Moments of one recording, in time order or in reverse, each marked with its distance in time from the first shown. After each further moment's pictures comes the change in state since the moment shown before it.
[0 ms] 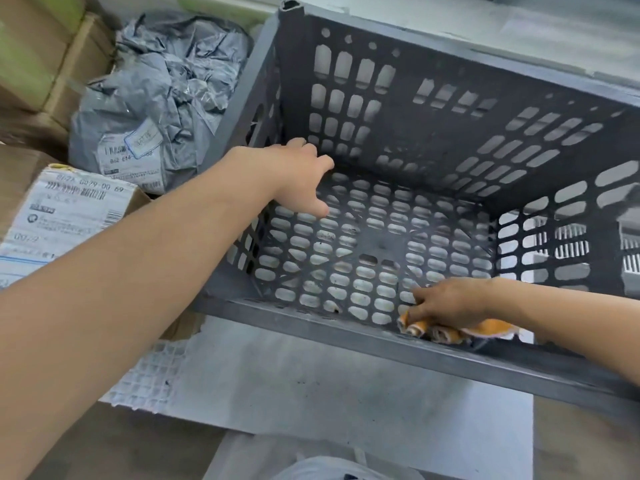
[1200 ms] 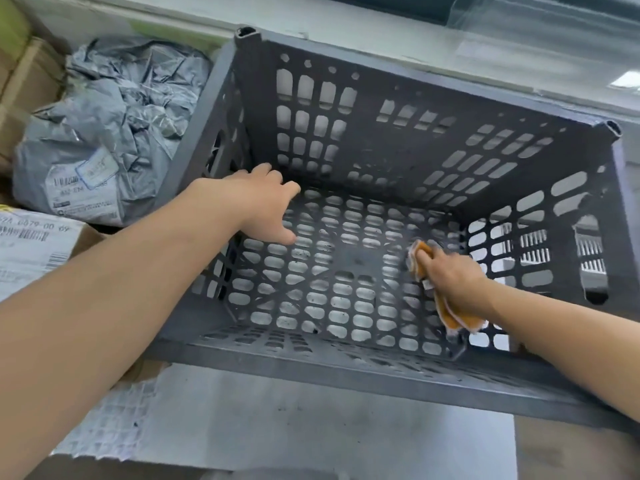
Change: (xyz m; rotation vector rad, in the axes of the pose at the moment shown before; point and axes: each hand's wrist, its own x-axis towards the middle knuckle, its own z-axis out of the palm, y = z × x) left_hand 0.005 0.001 0.005 0.108 -0.046 -0.017; right_hand -0.005 0.046 0.022 0.079 0.305 0.767
